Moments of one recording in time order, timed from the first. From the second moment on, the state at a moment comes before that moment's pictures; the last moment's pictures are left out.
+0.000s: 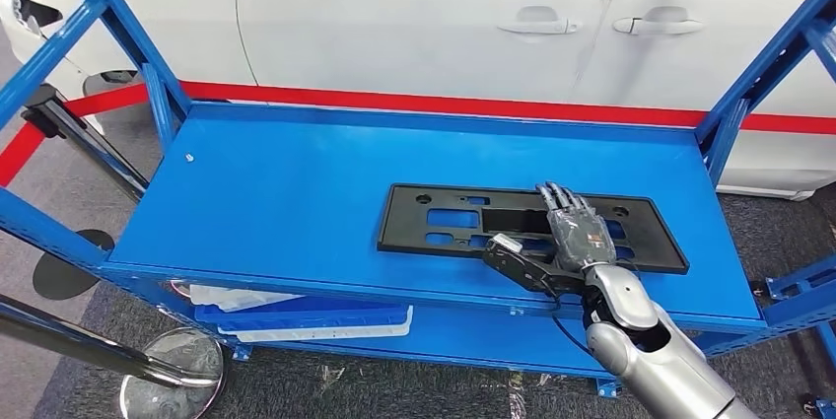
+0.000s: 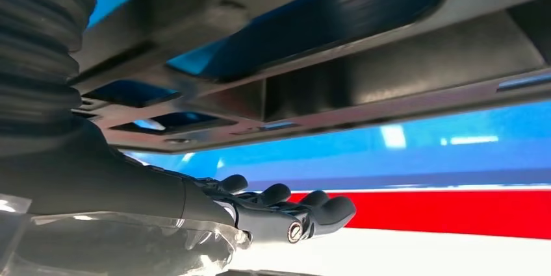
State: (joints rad) left arm -0.11 -0.21 0.72 -0.18 -1.34 -0.10 0.17; right arm -0.29 -0.41 0.56 -1.33 1.20 -0.07 0.32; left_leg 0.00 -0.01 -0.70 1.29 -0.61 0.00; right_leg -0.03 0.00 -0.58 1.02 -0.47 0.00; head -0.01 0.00
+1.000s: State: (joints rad) left arm -0.11 -0.22 0.72 -0.18 -1.30 -0.09 0.16; right arm -0.30 -0.39 0.59 -1.32 1.15 -0.03 0.34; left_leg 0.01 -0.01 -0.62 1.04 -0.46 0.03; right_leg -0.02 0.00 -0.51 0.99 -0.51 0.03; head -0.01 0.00
